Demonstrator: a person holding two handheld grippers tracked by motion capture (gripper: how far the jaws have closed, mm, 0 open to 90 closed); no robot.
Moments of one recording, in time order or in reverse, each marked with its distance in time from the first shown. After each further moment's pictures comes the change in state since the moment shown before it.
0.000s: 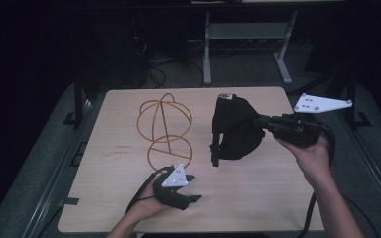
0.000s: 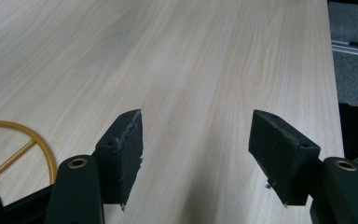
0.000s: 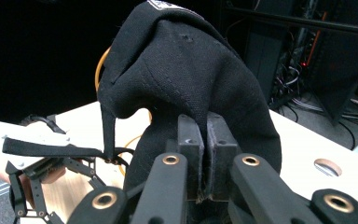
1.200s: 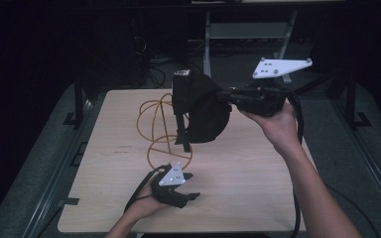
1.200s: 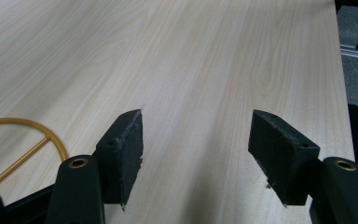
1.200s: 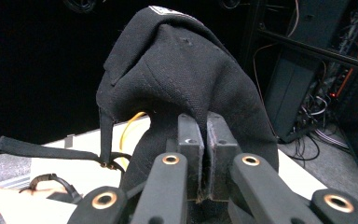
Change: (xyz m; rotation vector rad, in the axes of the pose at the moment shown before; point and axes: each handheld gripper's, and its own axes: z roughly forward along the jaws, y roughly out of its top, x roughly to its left) left arm 0.005 -0.003 -0.003 0.002 0.013 -0.006; right arm 0.028 0.087 0.061 -0.009 0.100 -0.110
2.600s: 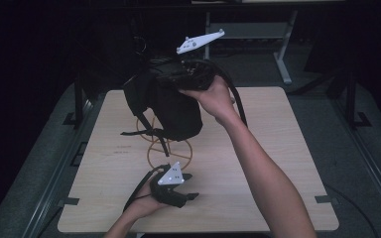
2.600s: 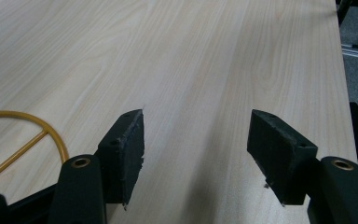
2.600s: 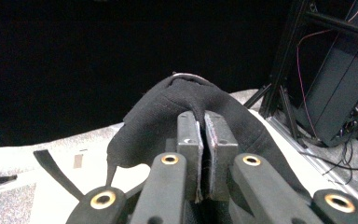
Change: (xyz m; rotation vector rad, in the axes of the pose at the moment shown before) left arm 0.003 -0.004 0.001 -0.008 -0.014 -0.009; right arm -0.002 0.052 0.135 0.101 0.126 0.000
